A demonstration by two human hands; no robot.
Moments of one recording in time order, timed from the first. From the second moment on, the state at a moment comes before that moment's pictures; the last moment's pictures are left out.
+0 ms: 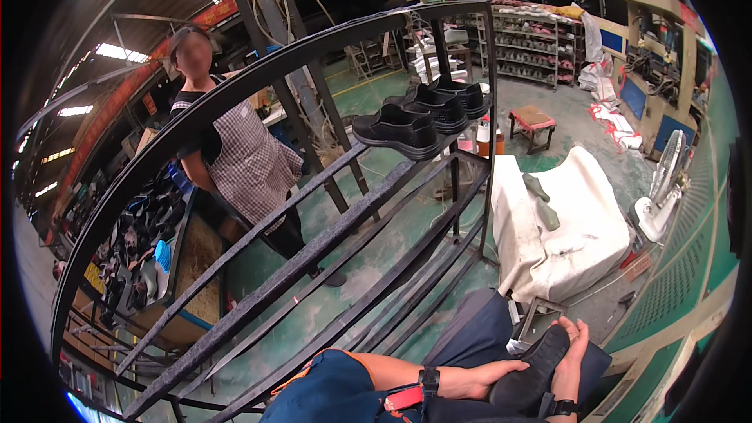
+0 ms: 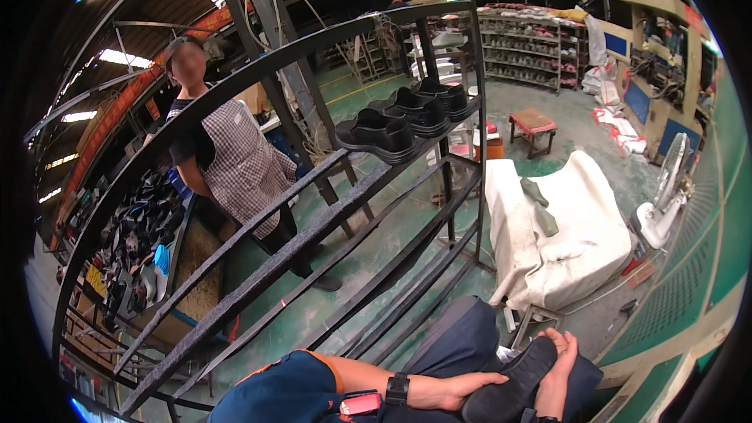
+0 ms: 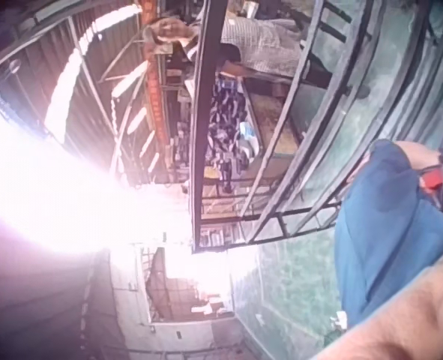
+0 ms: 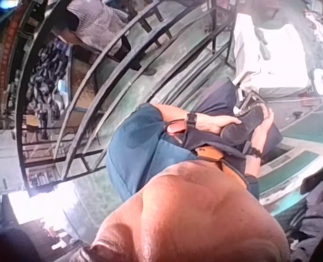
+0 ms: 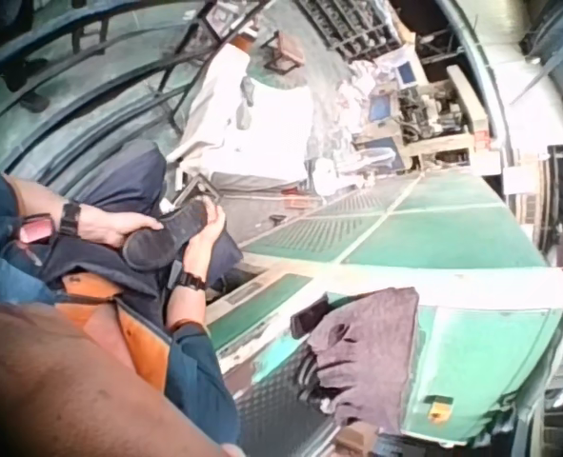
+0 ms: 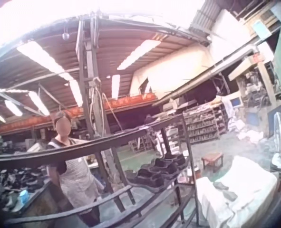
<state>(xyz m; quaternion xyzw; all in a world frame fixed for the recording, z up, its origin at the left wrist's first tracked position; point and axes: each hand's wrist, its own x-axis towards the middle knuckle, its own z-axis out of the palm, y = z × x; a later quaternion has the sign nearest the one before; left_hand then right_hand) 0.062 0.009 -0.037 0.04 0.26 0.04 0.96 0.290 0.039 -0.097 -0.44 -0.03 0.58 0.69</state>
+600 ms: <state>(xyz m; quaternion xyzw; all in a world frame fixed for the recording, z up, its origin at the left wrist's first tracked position) 0.036 0.015 0.022 0.25 0.29 0.07 0.92 0.335 0.019 -0.197 -0.43 -0.27 0.51 0.70</state>
